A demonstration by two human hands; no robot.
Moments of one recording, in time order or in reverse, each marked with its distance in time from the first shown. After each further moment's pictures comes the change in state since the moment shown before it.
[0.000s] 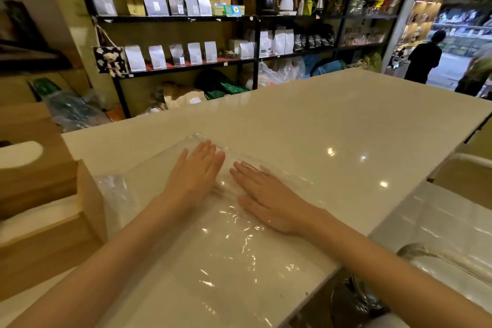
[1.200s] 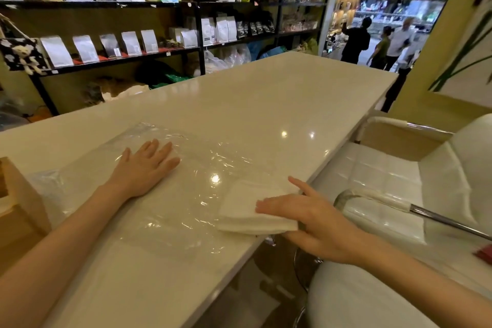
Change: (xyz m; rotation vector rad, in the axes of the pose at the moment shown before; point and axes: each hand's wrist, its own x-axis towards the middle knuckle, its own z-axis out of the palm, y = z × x) left_hand 0.010 -0.034 0.025 0.168 -0.140 0.090; right_hand -0.171 -0.021 -0.022 0.042 0.264 0.043
